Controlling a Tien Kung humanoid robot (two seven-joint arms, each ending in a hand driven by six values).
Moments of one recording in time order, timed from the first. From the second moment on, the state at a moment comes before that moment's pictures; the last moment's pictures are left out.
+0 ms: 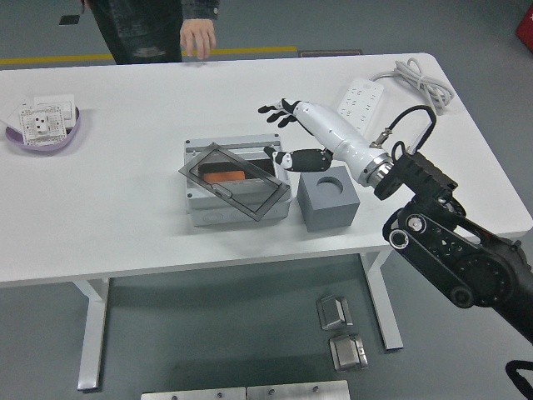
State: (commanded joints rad) left arm 0.10 0.10 -1.39 -0.18 1.21 0.10 0.15; right arm 0.49 -0.29 0.97 1.43 -1.85 -0.07 0.00
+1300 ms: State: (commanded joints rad) left arm 0.10 0.09 -1.40 -0.18 1.22 0.10 0.16; right arm 0.01 -0.16 1.37 1.31 -1.13 -0.13 0.49
